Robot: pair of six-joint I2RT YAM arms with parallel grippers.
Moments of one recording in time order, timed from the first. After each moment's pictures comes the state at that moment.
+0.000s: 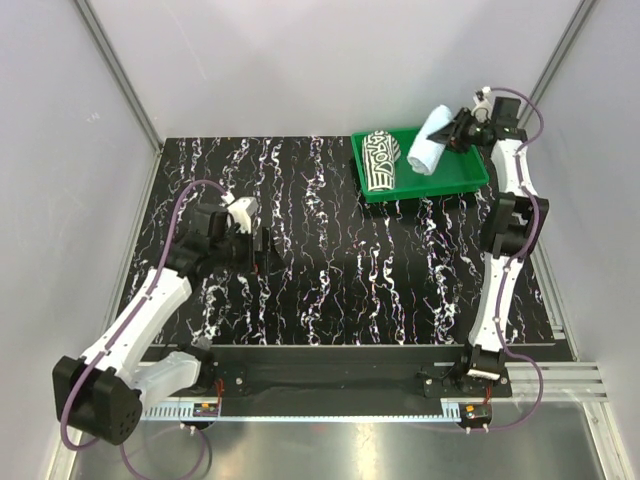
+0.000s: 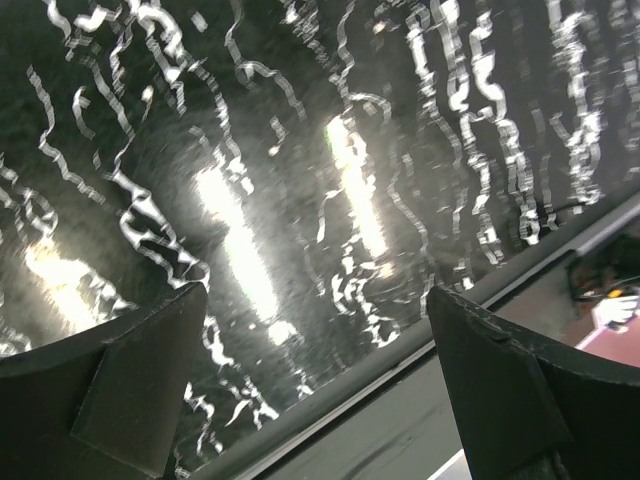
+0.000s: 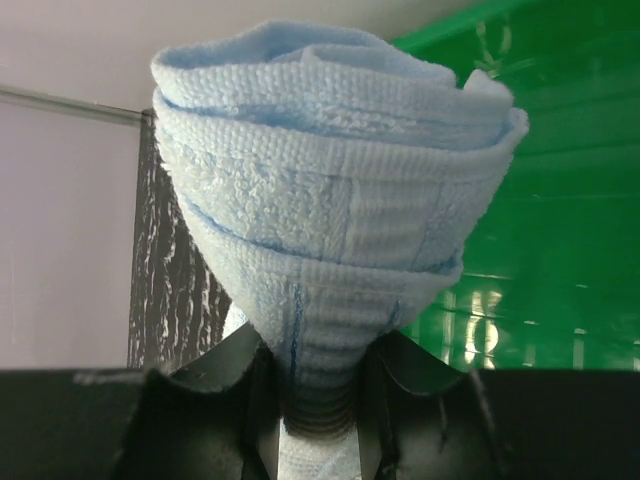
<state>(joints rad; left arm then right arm) -0.33 1.03 0.84 -0.60 0.39 -0.28 -0.16 2.44 2.35 -0.52 -0.79 0.45</state>
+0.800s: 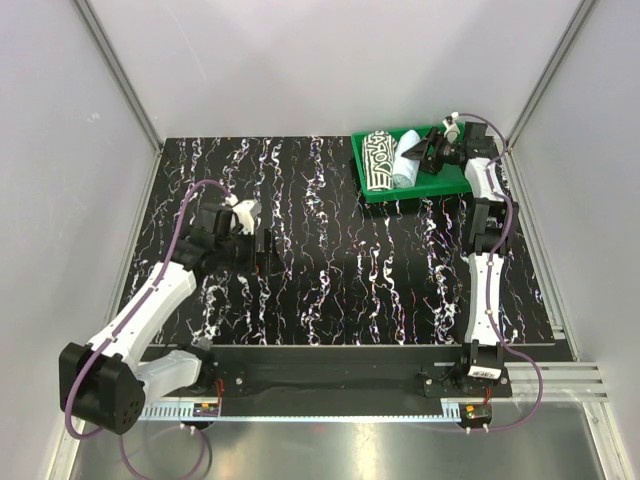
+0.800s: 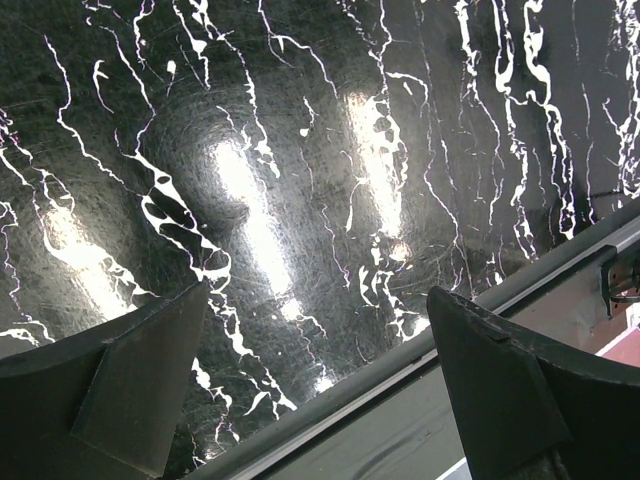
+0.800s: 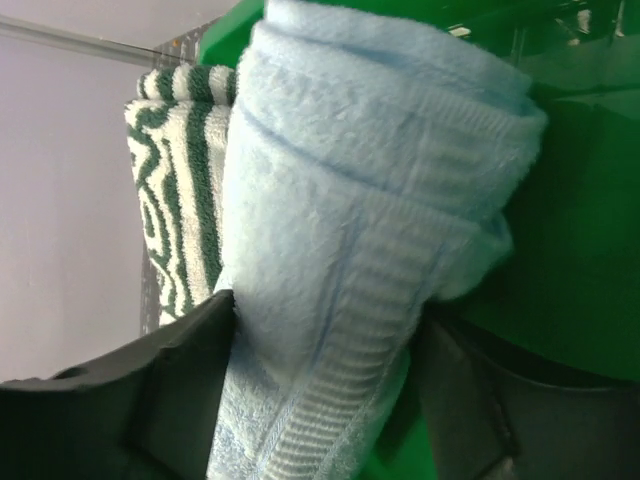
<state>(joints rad) -0.33 1.09 0.84 -0.62 0.36 -0.26 -0.12 2.83 2.56 -0.38 -0.98 0.51</state>
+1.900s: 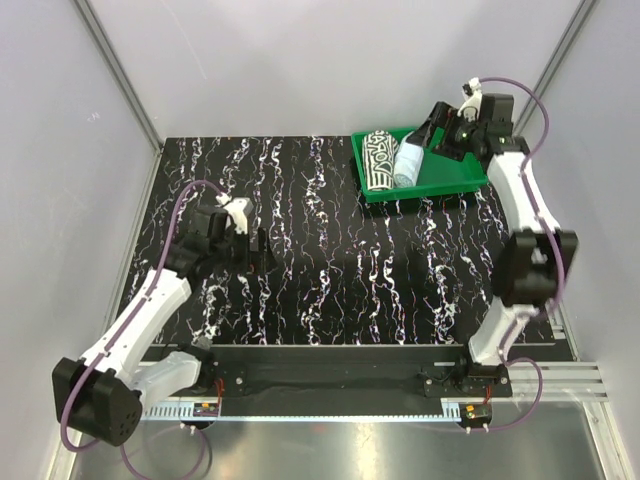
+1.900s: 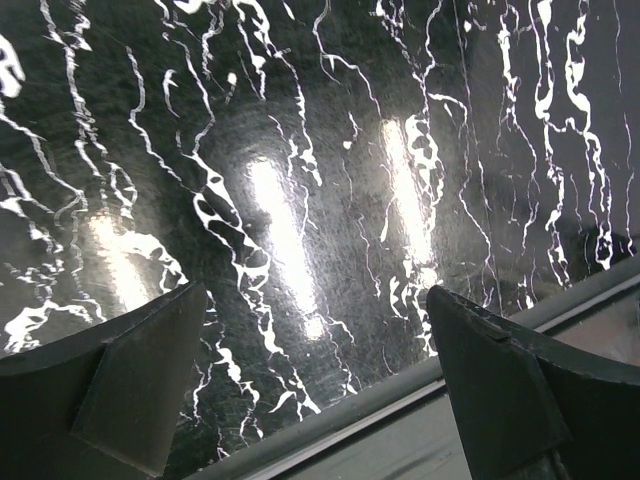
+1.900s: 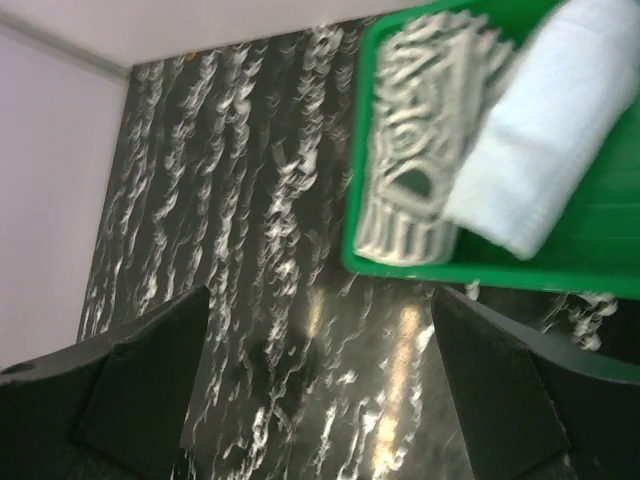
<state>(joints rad) -0.33 1.04 0.84 -0.64 0.25 -0.26 -0.05 1.91 1.81 -0.46 -0.55 0.37</state>
